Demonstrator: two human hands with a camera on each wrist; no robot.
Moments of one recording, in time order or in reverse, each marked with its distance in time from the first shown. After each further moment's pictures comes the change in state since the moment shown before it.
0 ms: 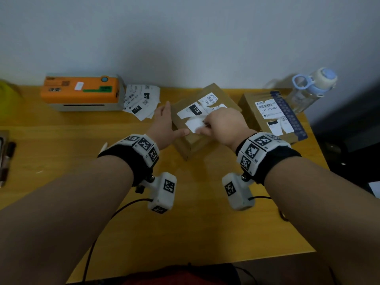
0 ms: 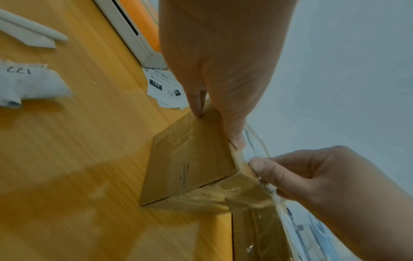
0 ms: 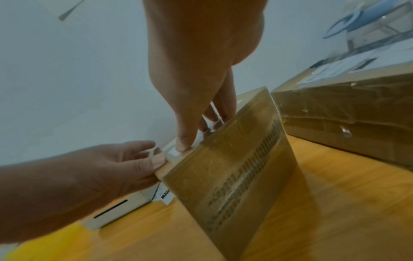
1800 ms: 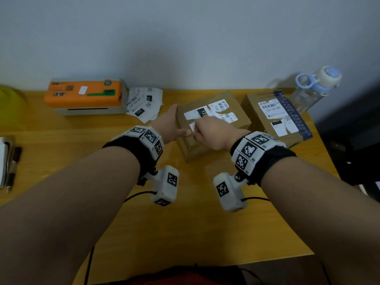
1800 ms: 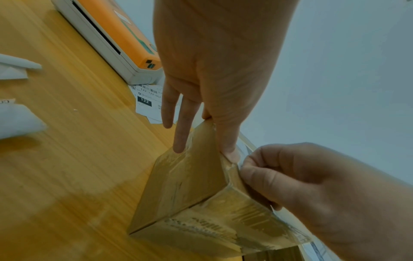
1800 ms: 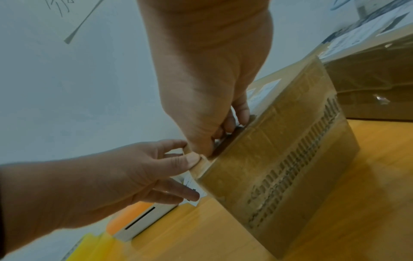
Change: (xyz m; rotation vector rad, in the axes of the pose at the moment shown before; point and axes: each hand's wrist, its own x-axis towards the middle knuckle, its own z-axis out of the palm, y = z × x) left_hand 0.003 0.014 -0.023 0.048 -0.153 0.011; right_hand 0.004 -0.029 -0.004 0.338 -0.151 -0.041
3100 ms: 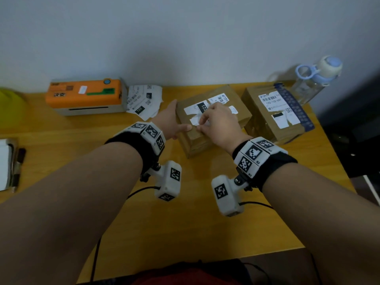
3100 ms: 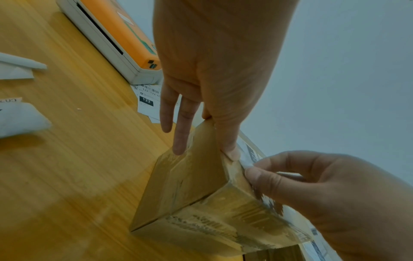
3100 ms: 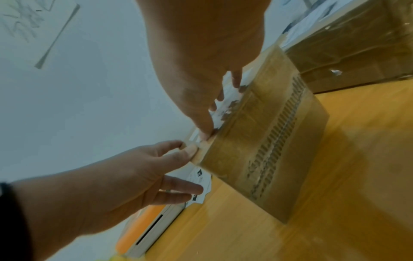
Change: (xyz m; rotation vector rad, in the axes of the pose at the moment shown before) left_hand 0.001 0.000 0.004 -0.067 0.006 -0.018; right_hand -0.018 0.000 0.011 0.200 0.371 0.228
